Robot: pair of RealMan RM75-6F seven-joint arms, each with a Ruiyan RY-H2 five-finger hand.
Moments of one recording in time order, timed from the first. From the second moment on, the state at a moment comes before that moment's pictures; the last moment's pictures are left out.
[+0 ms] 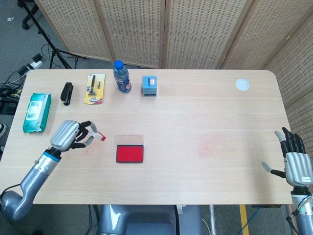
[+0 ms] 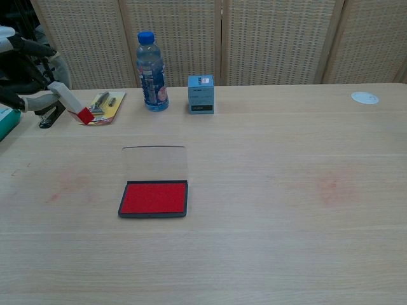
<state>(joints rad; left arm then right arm) -0.54 -1.27 -0.11 -1.50 1.59 1.19 -0.34 0.13 -1.29 0.12 -1.28 -1.48 1.50 0.20</state>
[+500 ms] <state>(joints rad) -0.51 -1.32 0.00 -1.49 1.72 1.22 -0.20 0.13 -1.29 0.12 -1.28 -1.48 1.49 0.19</state>
